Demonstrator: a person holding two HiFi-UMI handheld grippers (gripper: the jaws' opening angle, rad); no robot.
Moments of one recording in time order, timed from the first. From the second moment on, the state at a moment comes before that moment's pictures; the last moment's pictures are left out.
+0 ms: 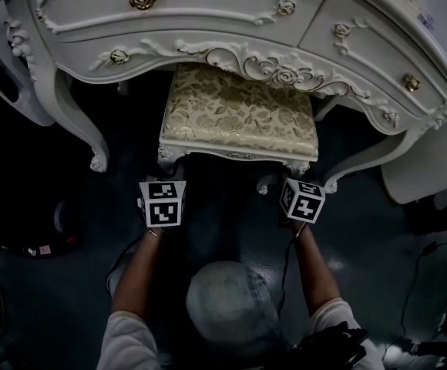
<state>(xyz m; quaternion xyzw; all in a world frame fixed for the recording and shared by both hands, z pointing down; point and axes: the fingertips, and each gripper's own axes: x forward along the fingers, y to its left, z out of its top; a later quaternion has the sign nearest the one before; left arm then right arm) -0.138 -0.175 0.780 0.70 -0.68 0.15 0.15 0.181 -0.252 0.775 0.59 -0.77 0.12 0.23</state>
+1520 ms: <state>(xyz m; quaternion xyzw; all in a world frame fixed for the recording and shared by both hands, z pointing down) -0.129 -0.104 0.777 0.71 -0.67 0.16 0.16 0.189 -0.179 0.771 0.58 -0.78 0.13 0.22</state>
